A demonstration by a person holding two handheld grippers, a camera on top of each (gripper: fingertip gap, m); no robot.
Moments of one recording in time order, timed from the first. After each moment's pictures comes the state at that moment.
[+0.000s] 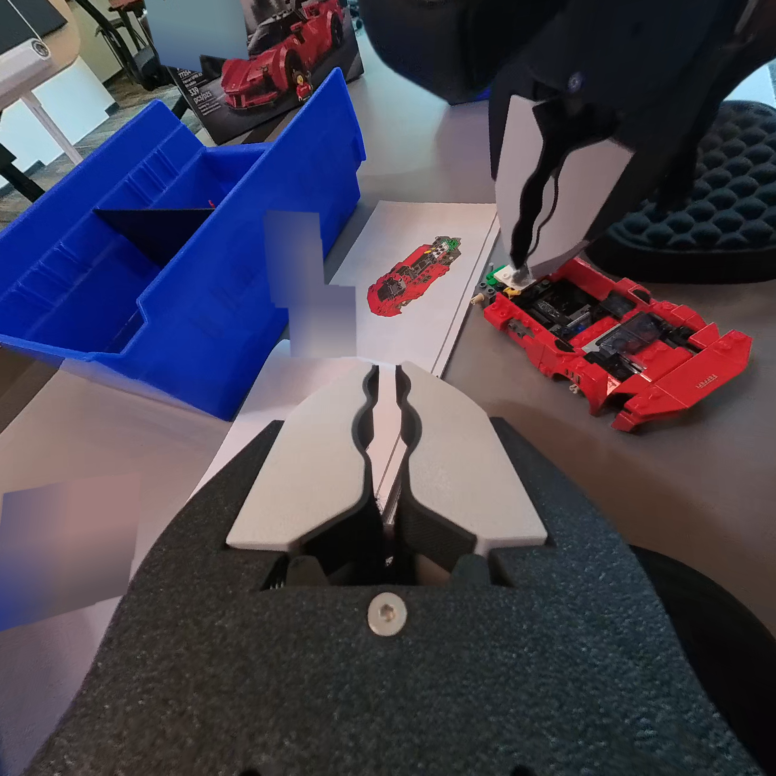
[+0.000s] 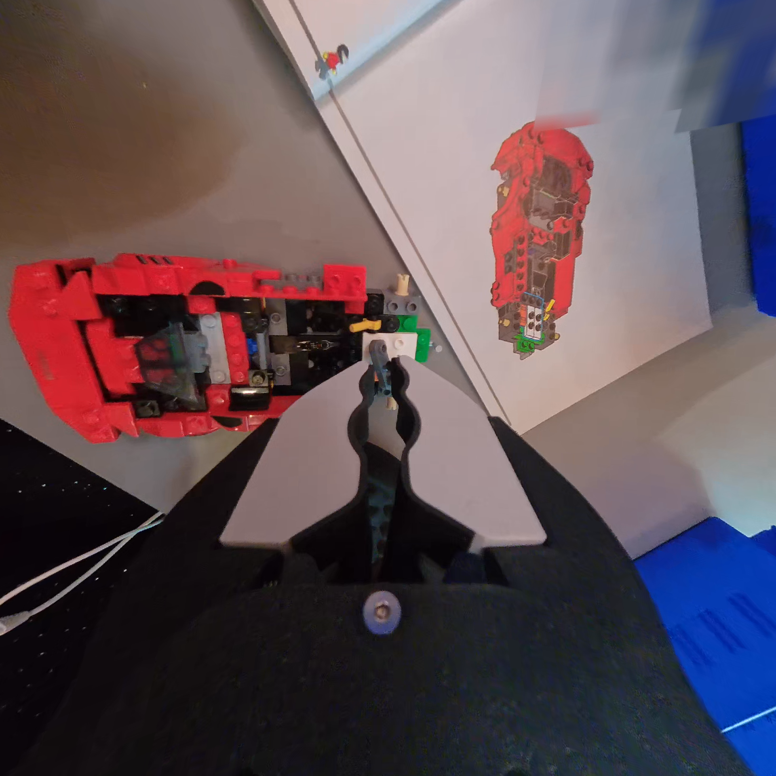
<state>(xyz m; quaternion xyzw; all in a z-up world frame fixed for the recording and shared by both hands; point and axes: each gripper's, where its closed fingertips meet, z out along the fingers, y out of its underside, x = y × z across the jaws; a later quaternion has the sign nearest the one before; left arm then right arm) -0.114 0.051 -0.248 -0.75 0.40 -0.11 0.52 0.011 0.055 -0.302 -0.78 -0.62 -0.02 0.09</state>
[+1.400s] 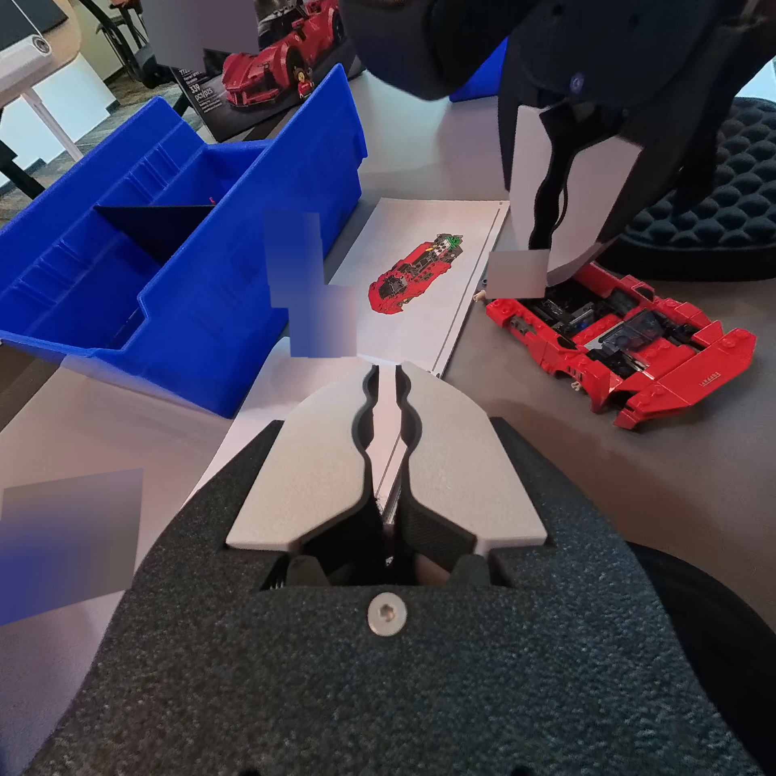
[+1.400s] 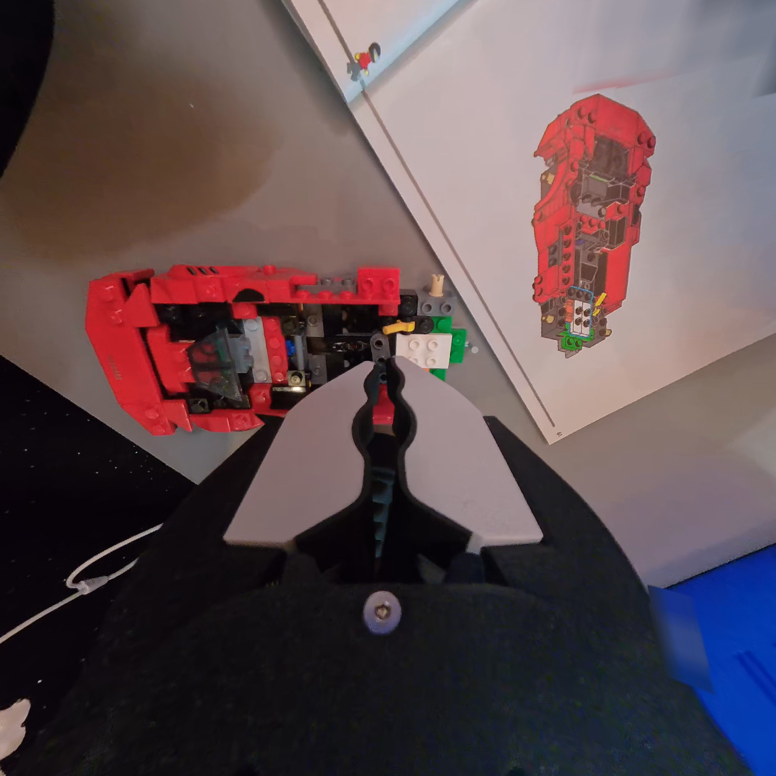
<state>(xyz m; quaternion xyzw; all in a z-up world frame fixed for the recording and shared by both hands) -0.115 0.051 -0.249 -0.75 0.40 -0.11 0.52 0.007 0.040 -0.304 -0.80 -0.60 0.02 0.04</state>
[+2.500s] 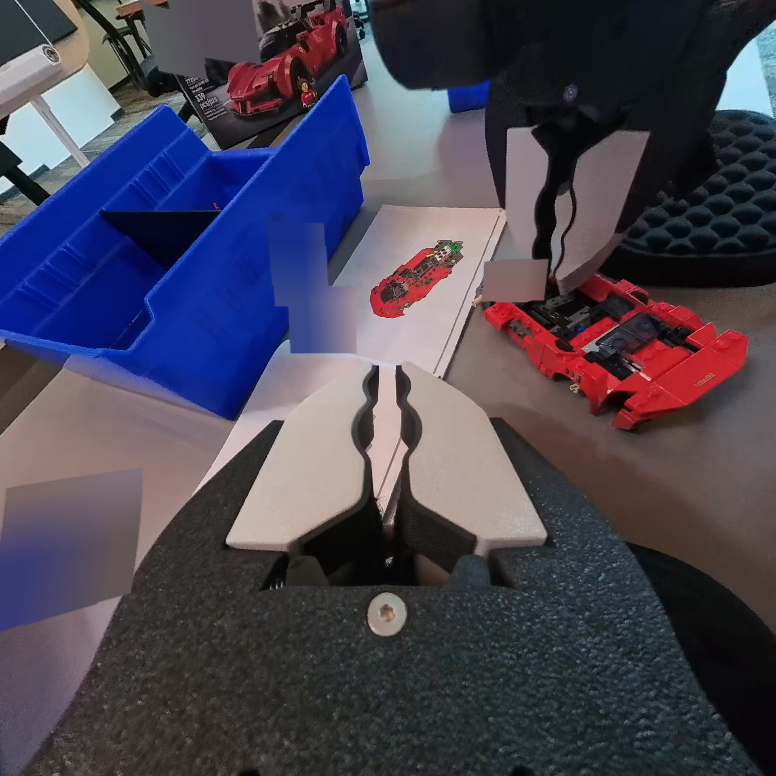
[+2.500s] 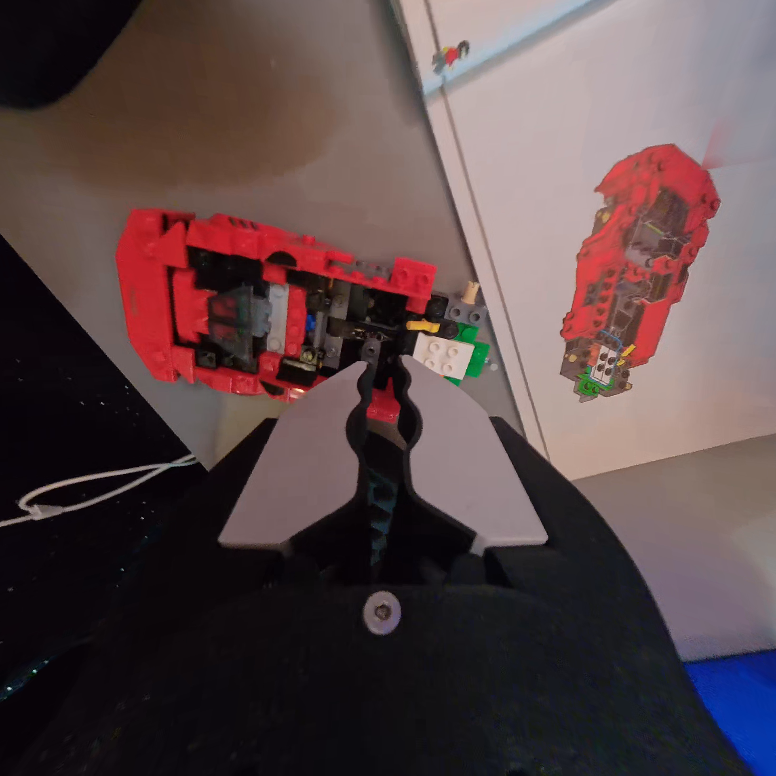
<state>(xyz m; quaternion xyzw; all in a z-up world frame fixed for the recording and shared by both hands) -0.116 0.051 -0.246 -0.75 0.39 -0.12 0.52 0.007 0.034 -0.306 -0.73 -0.67 0.08 0.01</state>
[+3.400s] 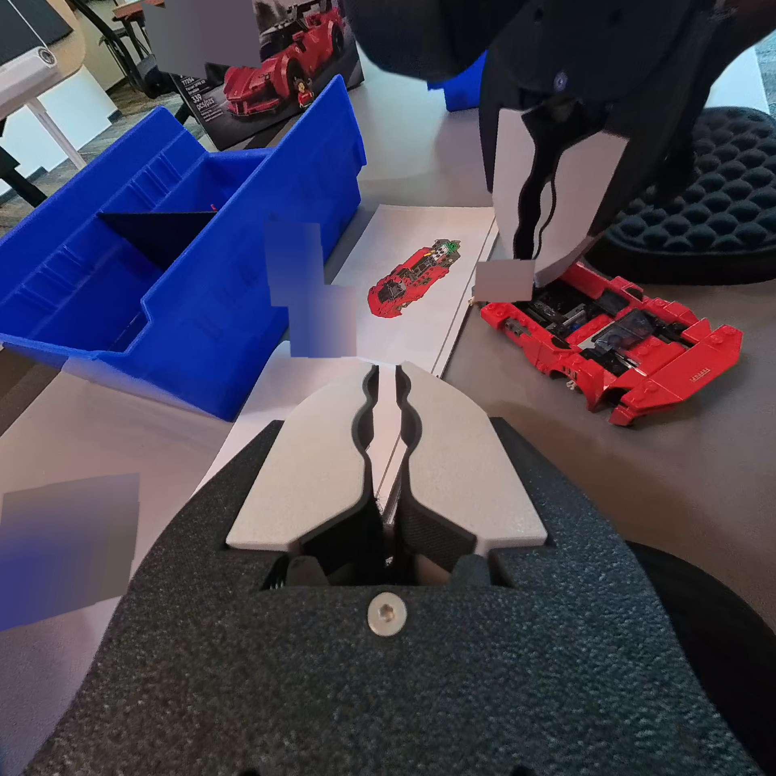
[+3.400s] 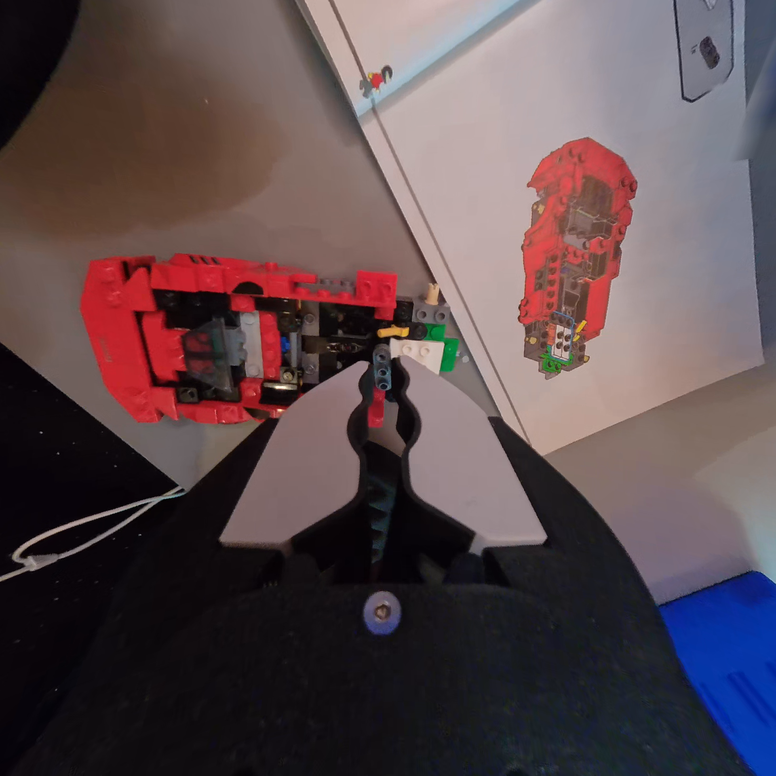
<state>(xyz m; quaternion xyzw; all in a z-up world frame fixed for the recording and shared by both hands) -0.115 0.050 -0.246 -0.75 0.40 -0.12 0.52 0.005 0.046 -0.302 -0.77 -0.64 0.03 0.05</state>
